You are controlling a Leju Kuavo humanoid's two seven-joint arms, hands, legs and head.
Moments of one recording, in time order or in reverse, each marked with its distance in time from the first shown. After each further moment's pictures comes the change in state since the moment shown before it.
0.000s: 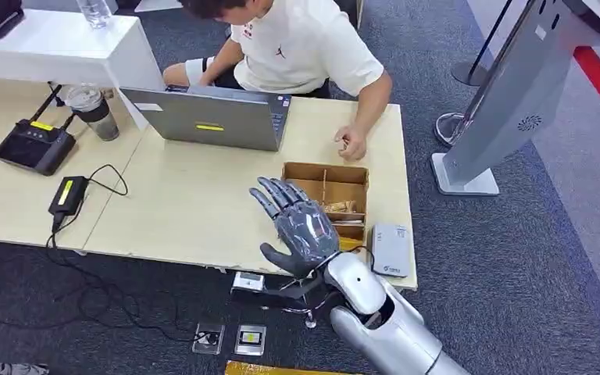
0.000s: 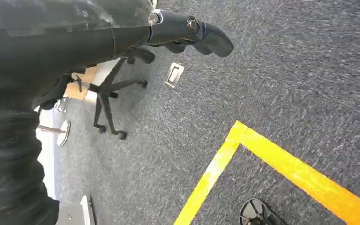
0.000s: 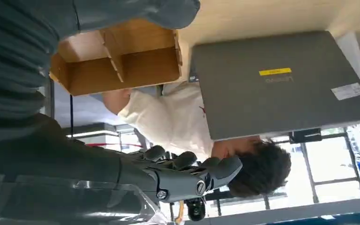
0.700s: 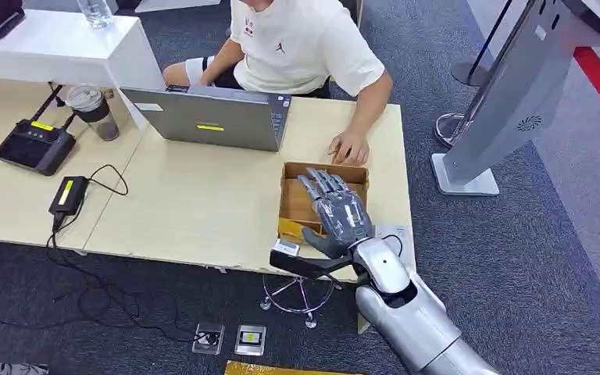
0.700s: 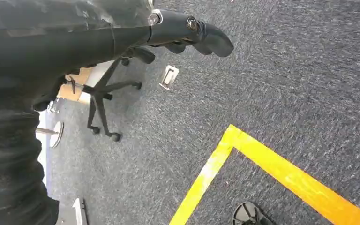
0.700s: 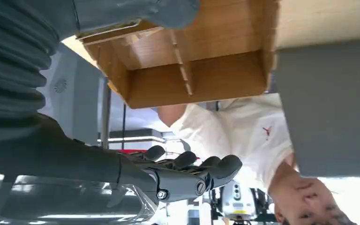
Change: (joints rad) left arm 0.005 0.013 0.015 -0.001 -0.008 -0.016 -0.025; right arm -0.025 -0.052 -0.123 0.126 0.005 0.016 0.037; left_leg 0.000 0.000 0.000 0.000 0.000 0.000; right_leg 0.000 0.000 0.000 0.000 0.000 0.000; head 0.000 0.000
